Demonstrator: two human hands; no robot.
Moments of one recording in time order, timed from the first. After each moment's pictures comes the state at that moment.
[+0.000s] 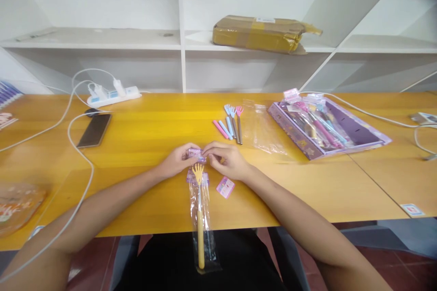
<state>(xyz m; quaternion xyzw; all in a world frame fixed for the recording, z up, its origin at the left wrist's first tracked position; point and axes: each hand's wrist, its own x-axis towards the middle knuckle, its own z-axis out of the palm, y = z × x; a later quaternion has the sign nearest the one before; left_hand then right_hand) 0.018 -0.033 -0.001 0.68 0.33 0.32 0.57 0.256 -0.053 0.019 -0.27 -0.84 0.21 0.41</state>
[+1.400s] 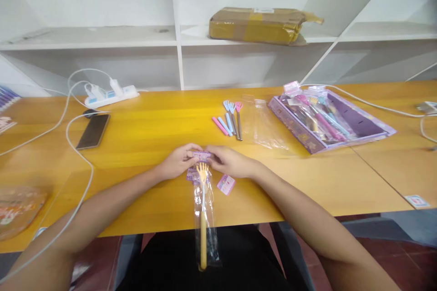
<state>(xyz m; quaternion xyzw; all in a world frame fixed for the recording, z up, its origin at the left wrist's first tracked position) 0.019 -0.039 -0.010 0.69 0.35 0.29 0.57 0.265 -0.051 0.017 -0.33 -0.85 0.34 0.22</state>
